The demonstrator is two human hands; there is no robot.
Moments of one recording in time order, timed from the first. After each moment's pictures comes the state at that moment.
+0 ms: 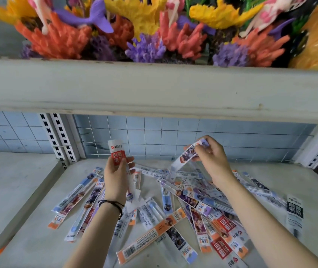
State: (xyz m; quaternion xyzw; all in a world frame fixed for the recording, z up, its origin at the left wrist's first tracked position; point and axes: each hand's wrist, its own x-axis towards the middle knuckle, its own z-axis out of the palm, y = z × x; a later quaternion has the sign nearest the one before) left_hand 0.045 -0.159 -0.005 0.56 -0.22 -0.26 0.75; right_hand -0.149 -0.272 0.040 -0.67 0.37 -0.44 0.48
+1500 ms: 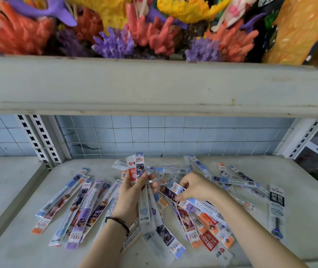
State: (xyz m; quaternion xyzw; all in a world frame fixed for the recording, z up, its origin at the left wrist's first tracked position) left_hand -0.010 -0.157 -0.033 0.42 -0.23 -0.51 0.71; right_hand -0.176 -0.267 -0.013 -0.81 0.48 0.01 0.35
